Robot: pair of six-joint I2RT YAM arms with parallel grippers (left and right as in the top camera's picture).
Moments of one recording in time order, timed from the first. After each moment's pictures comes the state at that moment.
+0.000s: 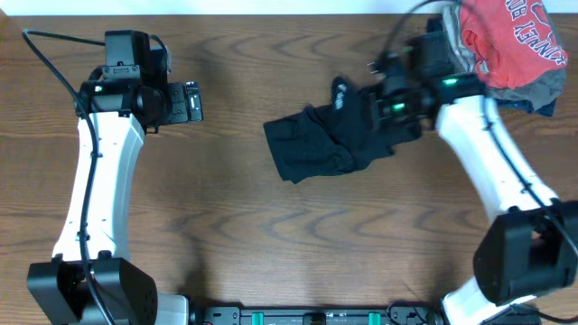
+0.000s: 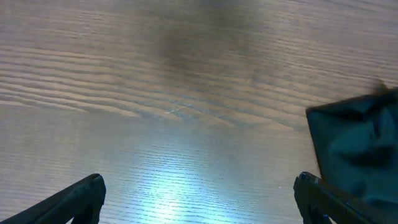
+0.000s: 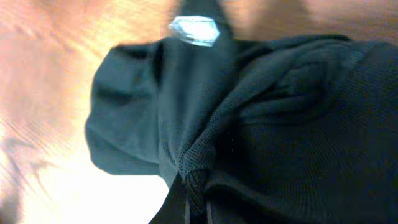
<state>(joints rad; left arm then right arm) 0.05 1.61 1.48 -0.96 0.04 -0.07 0.26 1.78 1.45 -0.81 -0.36 0.05</state>
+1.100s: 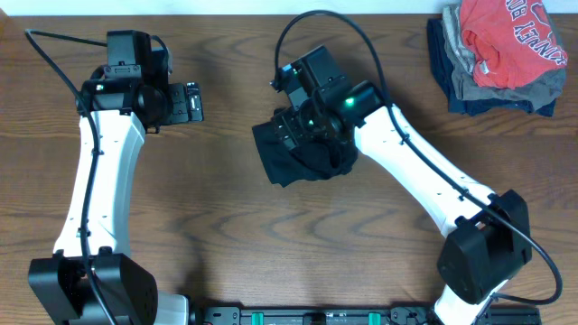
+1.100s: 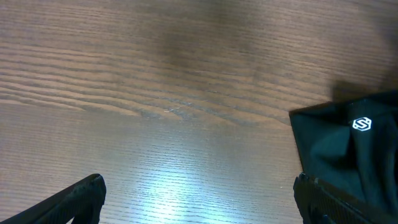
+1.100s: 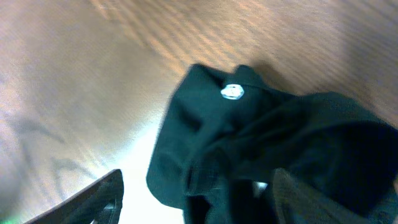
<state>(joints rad) 0.05 1.62 1.48 -0.96 0.04 -0.07 0.60 1.87 1.63 -0.77 -0.18 0.06</state>
